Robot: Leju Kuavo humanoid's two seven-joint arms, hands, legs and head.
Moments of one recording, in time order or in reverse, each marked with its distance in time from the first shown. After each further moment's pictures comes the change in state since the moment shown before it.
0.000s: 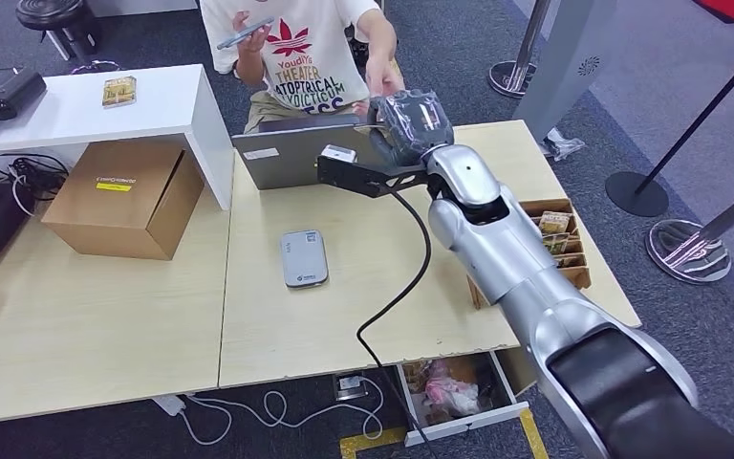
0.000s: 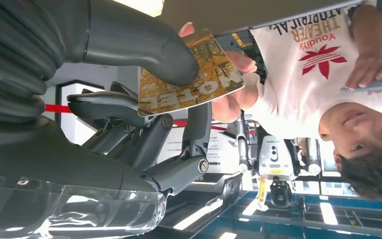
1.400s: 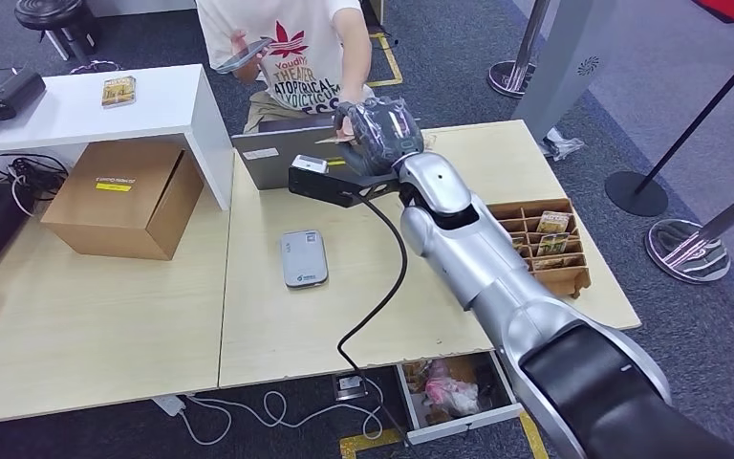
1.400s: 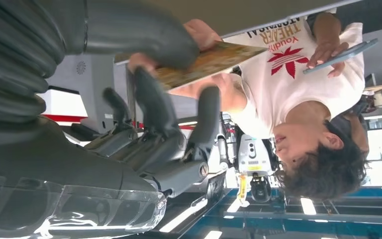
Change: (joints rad) left arm 0.049 0.007 0.037 0.000 0.004 0.059 -0.032; right arm -0.021 0.092 -0.001 0.129 -0.006 -0.108 -0.067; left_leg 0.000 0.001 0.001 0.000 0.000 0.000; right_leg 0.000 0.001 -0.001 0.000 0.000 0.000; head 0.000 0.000
